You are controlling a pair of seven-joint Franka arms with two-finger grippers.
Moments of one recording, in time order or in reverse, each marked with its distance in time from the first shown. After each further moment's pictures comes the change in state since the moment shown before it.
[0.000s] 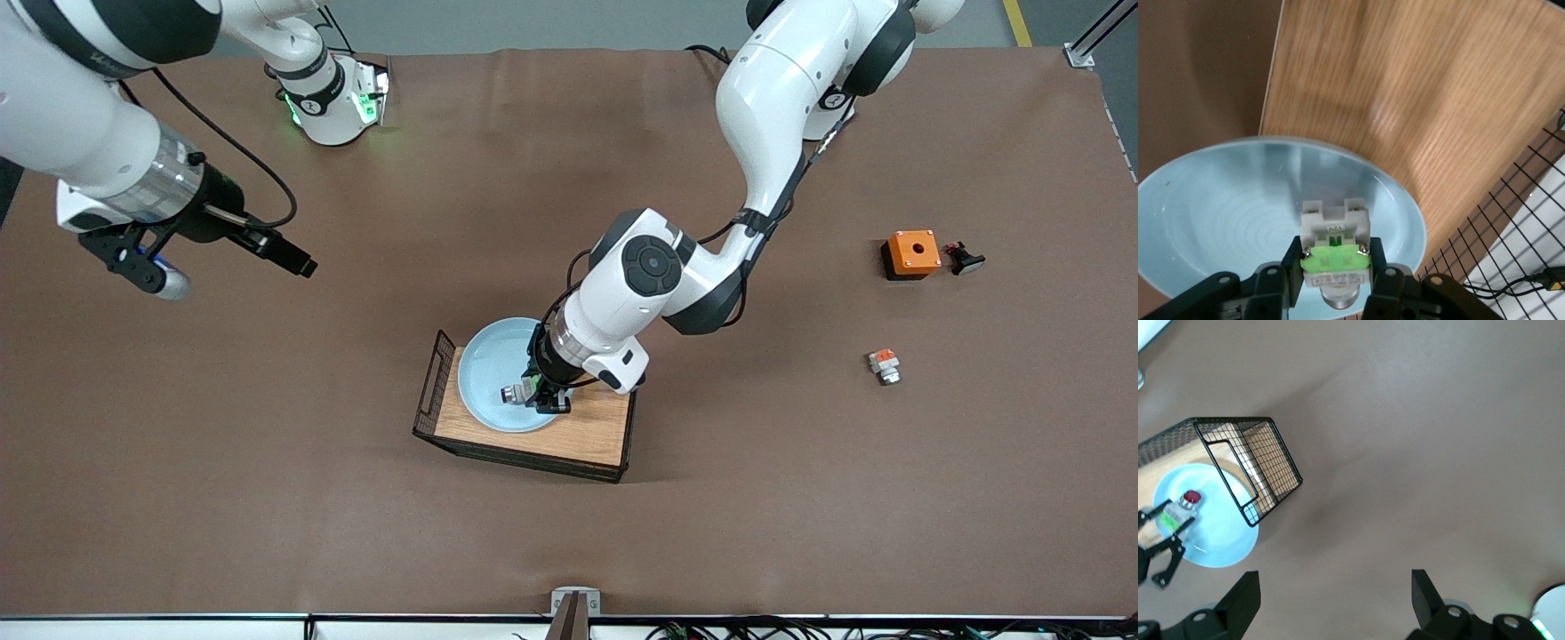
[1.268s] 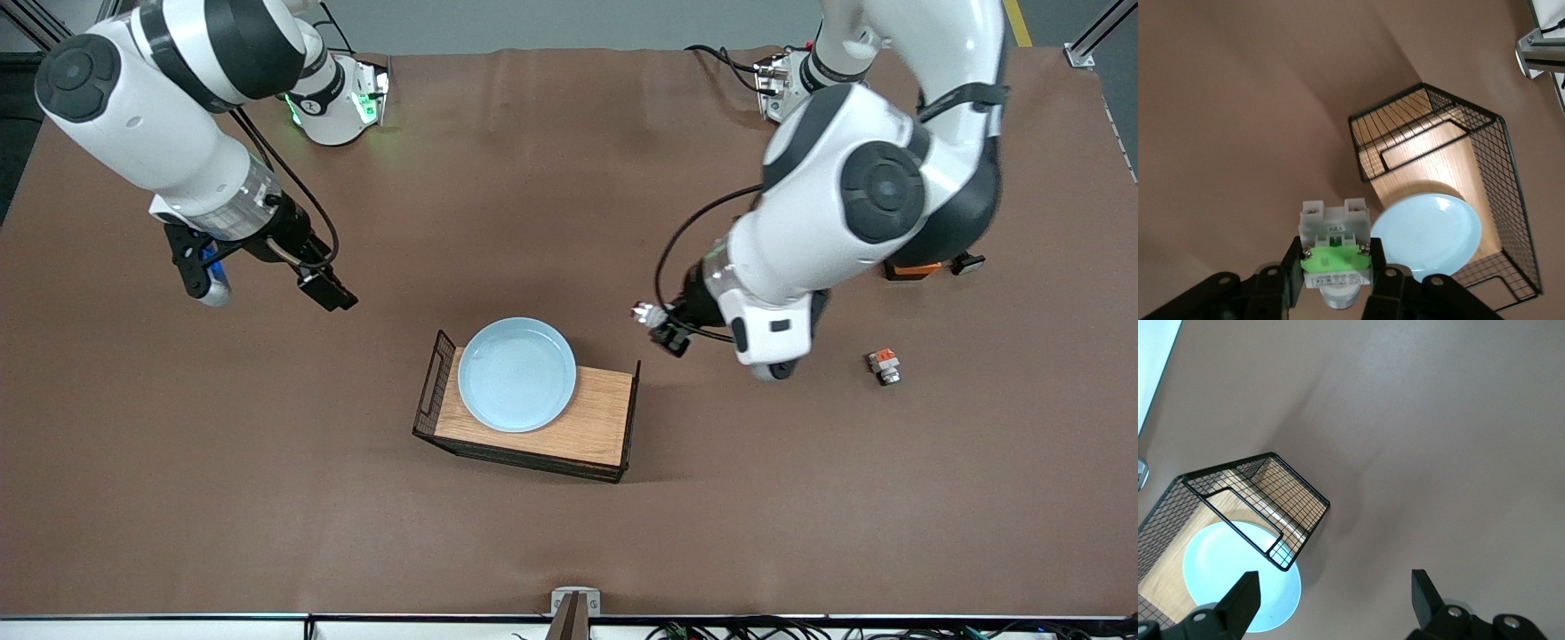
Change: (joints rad) left arm 0.233 -0.338 0.009 0.019 0.000 -0.737 0.909; right arm 0.080 -0.013 -0.001 -0.192 -0.021 0.277 0.388
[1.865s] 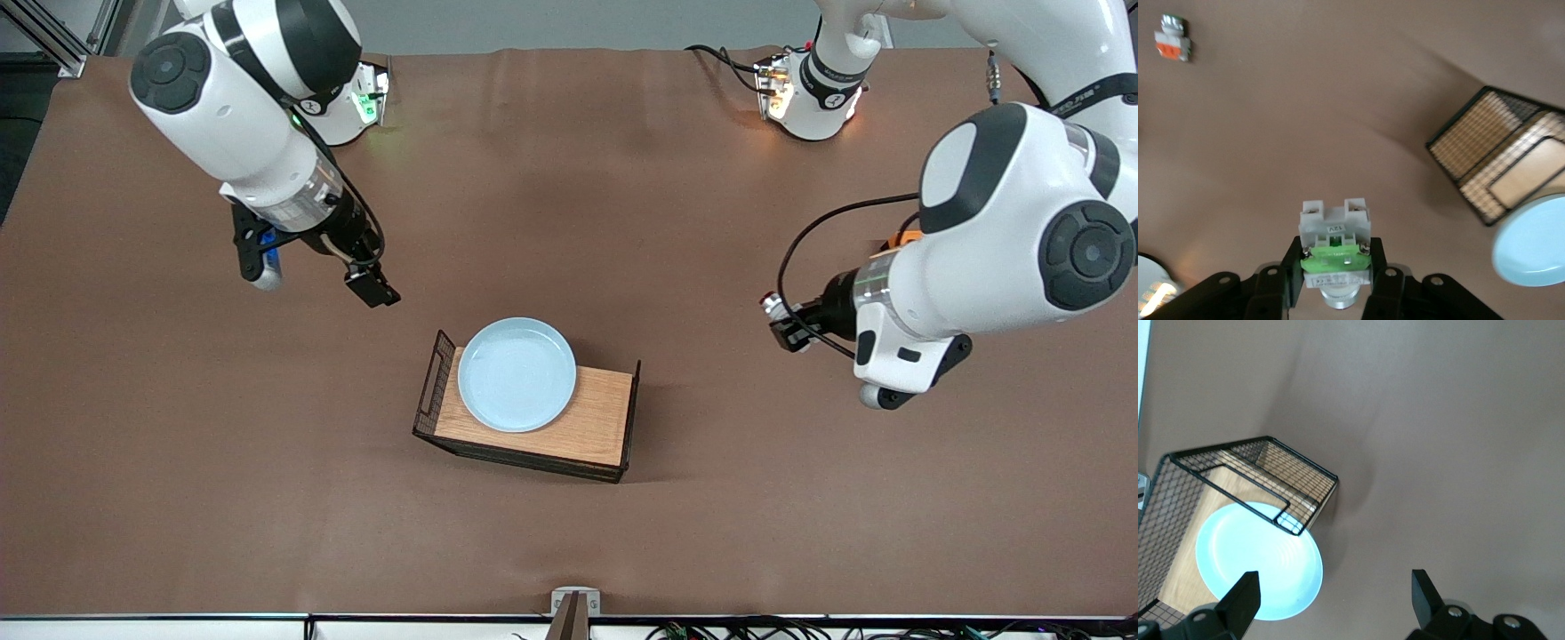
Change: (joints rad) left arm 0.180 -0.049 0.007 -0.081 0.045 -0.181 0.572; right arm 0.107 0.012 0.002 -0.018 -0.001 0.061 0.306
